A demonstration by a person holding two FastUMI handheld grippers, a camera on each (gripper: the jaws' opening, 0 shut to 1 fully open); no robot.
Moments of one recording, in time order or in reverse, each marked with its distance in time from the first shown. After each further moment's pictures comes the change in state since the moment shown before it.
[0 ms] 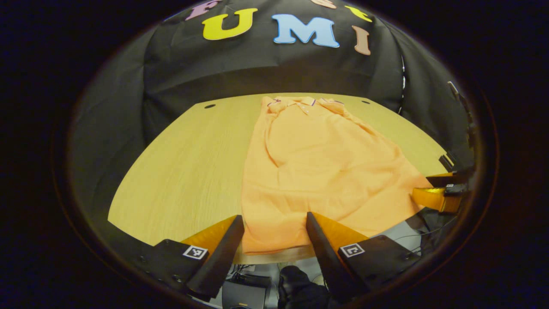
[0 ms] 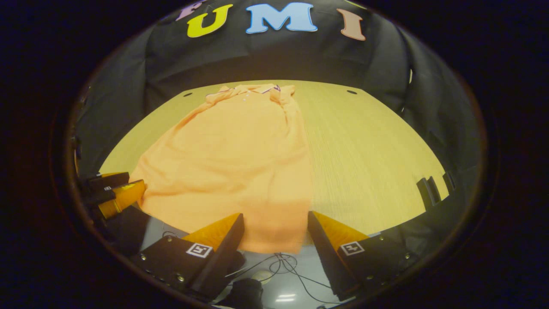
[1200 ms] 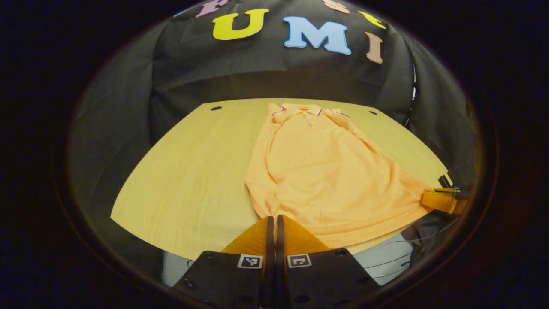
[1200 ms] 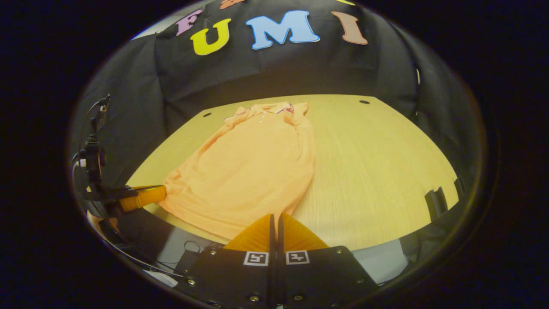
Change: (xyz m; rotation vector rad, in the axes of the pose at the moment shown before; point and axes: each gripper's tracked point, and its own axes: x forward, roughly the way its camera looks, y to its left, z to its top) left arm -0.013 -0.012 0.050 -0.057 -0.022 0.026; right arm -0.029 0.008 0.055 0.032 -0.111 0.174
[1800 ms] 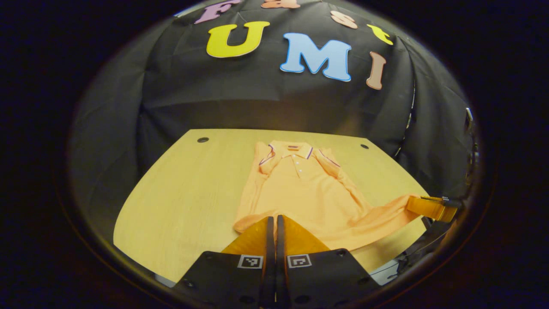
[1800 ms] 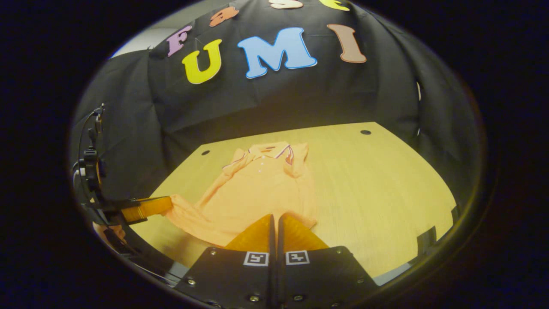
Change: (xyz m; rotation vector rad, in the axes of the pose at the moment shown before) left arm 0.028 -0.022 0.142 -0.050 -0.126 -0.082; right arm 0.019 -0.010 0.129 0.060 -0.167 0.000
